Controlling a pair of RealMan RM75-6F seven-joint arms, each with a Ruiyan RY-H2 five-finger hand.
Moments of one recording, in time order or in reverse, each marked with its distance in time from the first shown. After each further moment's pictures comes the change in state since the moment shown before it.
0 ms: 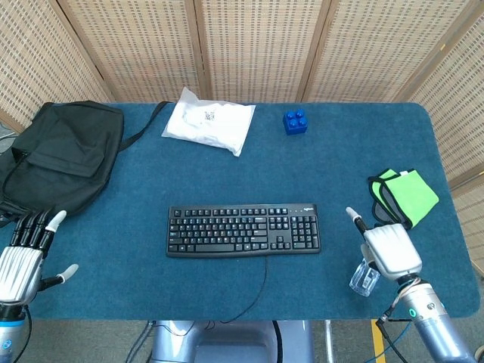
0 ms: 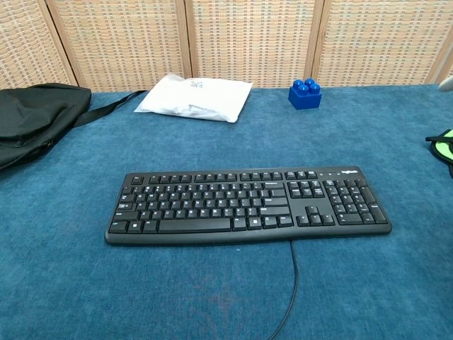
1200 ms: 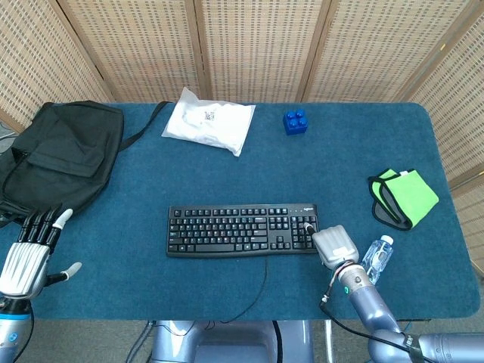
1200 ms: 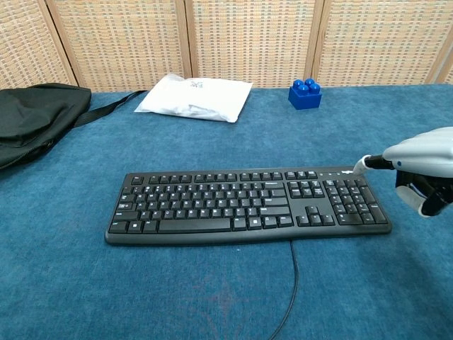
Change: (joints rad) left arm -0.026 -0.024 0.003 0.035 -0.023 -0.042 0.006; right arm 0.416 -0.334 -0.078 0.074 0.659 -0.002 -0.378
